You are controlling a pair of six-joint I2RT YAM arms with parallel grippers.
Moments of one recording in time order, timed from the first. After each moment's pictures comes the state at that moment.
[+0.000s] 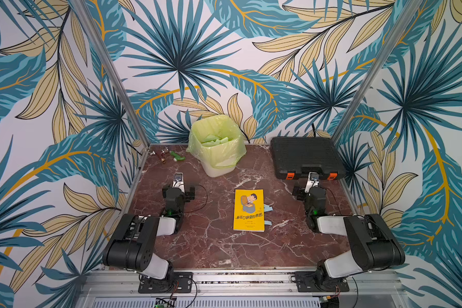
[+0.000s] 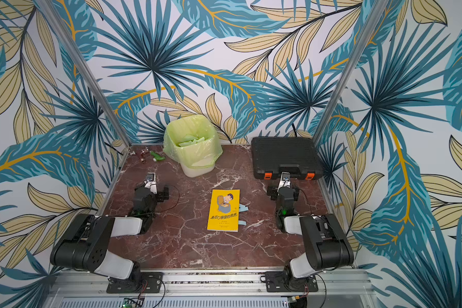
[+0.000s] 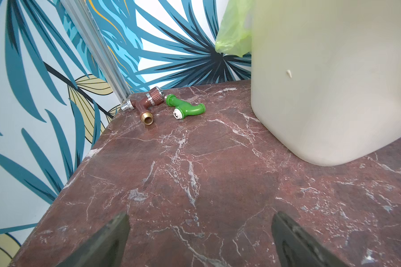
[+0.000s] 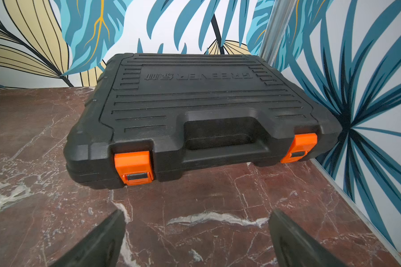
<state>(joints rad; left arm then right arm) -0.11 1.52 0.38 0.85 -0.25 0.06 0.08 1.52 0.39 0.84 0.35 0.03</state>
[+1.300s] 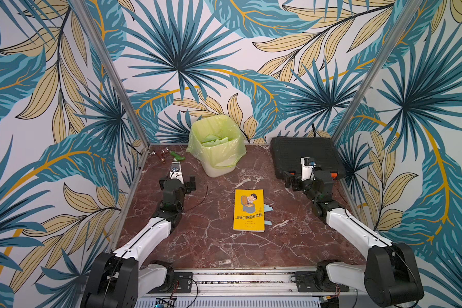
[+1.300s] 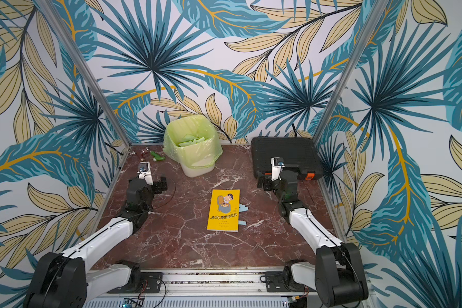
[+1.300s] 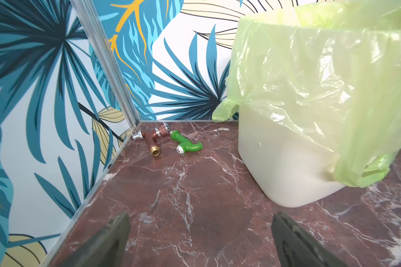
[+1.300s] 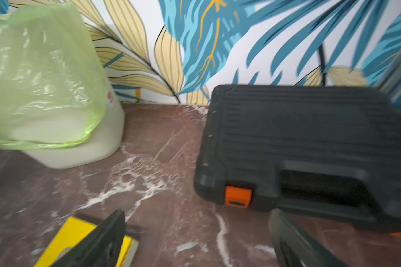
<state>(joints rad) -0.20 1.15 0.55 0.33 -0.33 -0.06 0.12 1.25 0.69 0.21 -0.11 0.13</state>
